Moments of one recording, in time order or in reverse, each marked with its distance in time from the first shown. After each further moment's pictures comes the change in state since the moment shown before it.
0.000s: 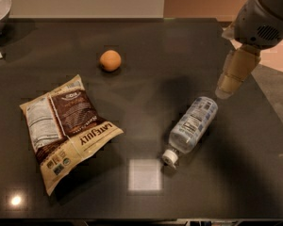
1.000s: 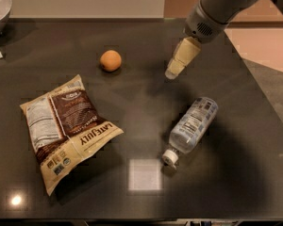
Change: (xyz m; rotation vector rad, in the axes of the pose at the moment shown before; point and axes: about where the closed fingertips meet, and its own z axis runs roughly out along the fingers) arm -0.088 -0.066 0.077 -0.003 -0.150 0.091
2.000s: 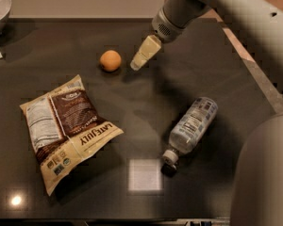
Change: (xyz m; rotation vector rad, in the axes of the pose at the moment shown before) arm -0.075 -0.033 0.084 -0.041 -0.108 0.106
